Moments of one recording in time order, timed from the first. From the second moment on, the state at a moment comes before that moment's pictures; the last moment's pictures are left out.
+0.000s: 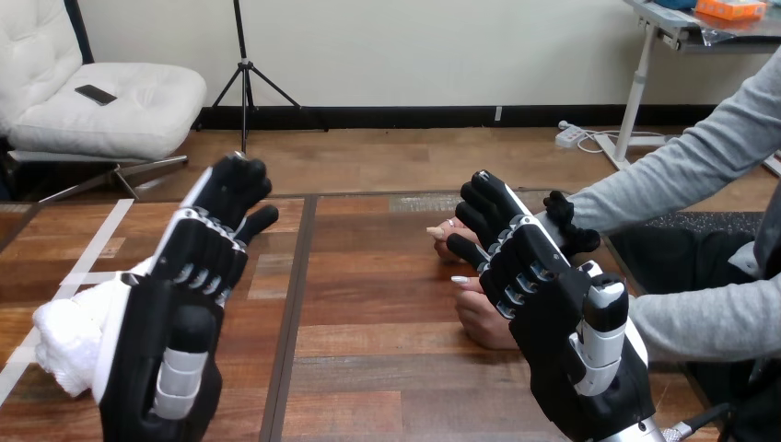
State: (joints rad) left arm 0.32 0.12 -0.02 -0.08 -0.33 -0.75 -0.32; right arm 0.27 -0.08 0.09 -0.16 0.33 -0.36 0.48
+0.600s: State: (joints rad) left arm 0.32 0.12 -0.02 -0.09 -0.31 -0.72 -0.32; right arm 0.27 -0.08 0.09 -0.16 0.33 -0.36 0.48
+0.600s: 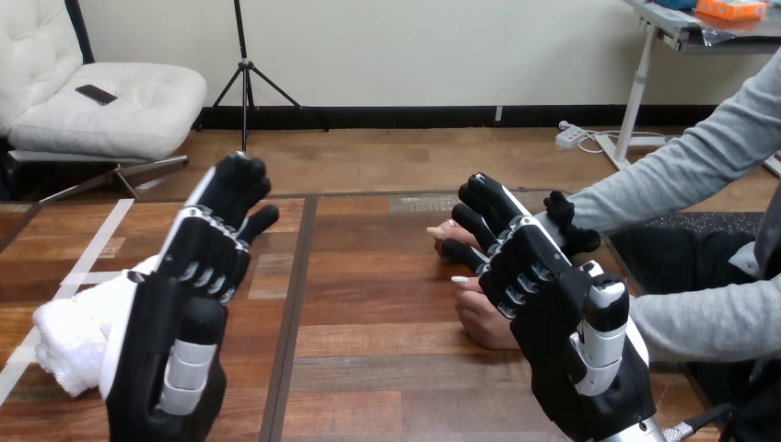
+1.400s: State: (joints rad) left arm 0.18 0.22 0.10 -0.01 -0.17 -0.71 -0.31; right arm 0.27 -0.08 0.08 -0.16 0.33 -0.36 0.47
